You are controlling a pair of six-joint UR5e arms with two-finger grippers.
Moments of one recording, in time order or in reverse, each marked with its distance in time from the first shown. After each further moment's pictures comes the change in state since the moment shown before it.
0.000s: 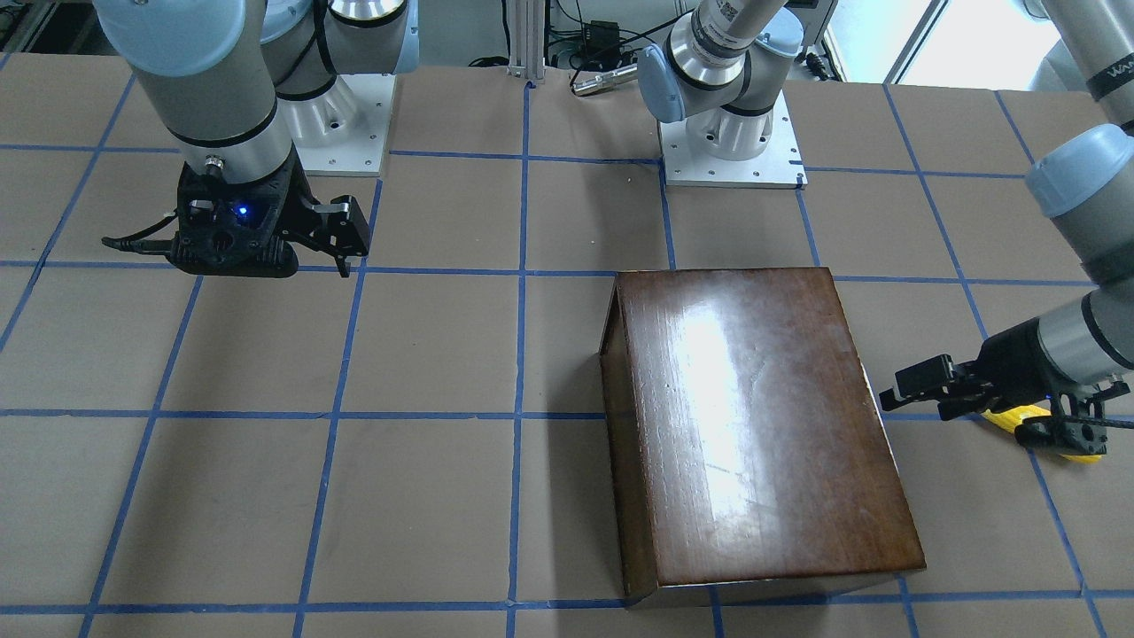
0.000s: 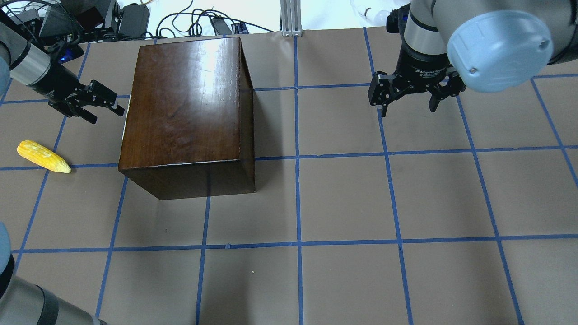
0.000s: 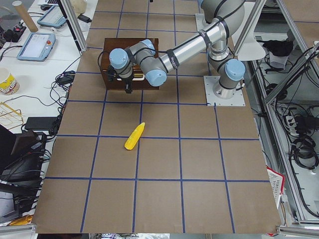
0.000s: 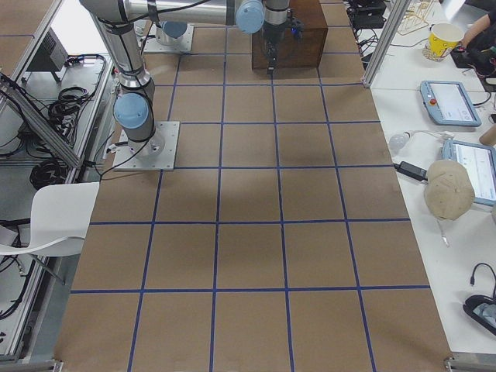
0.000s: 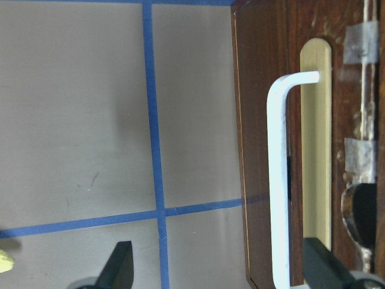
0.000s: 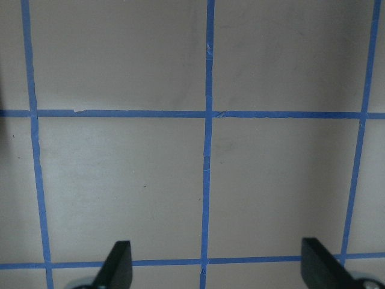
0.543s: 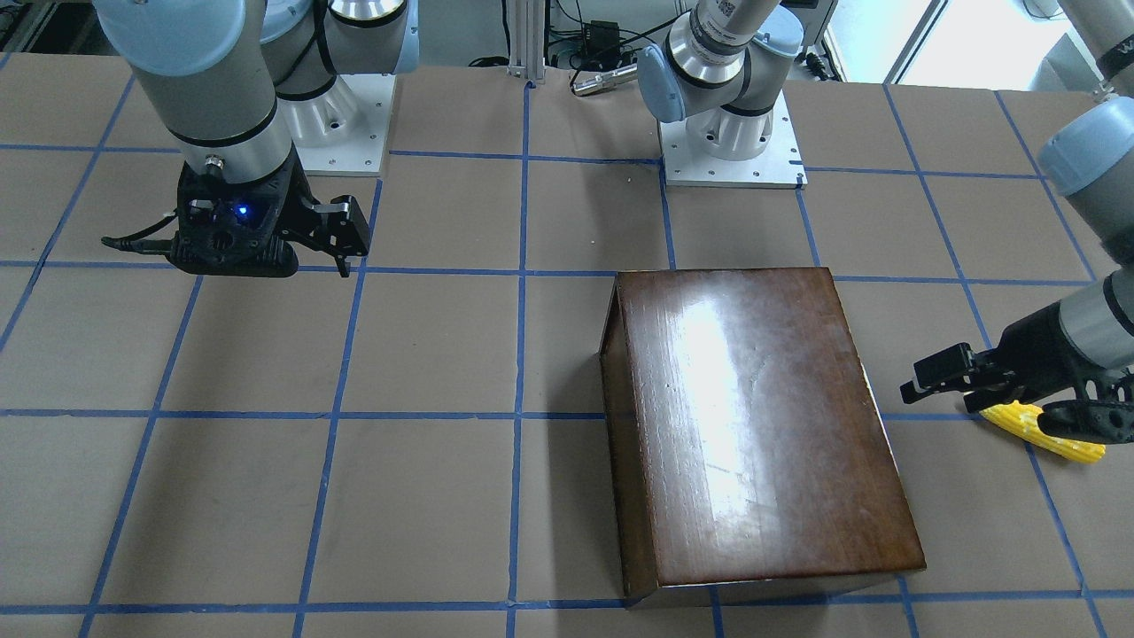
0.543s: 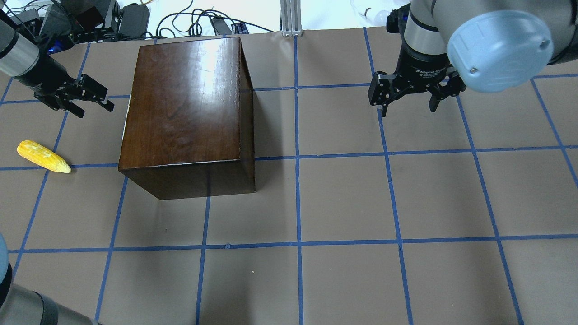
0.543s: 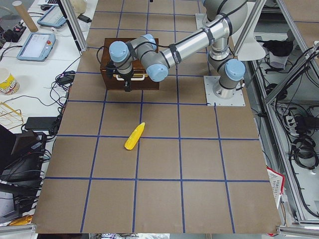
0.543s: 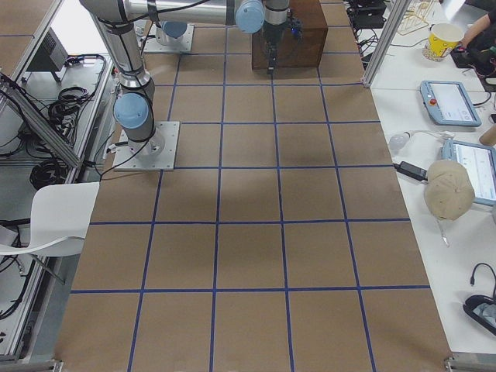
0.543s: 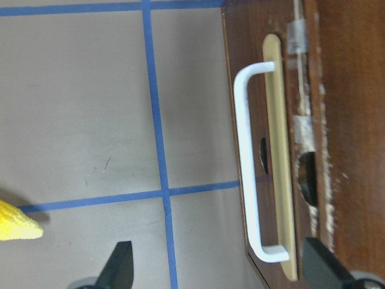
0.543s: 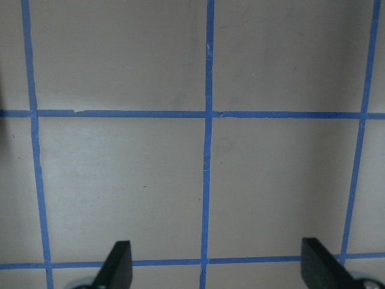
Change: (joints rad) left arm -0.001 0.028 0.022 -0.002 0.056 0.002; right arm 0.000 0.000 0.000 0.000 0.000 0.000
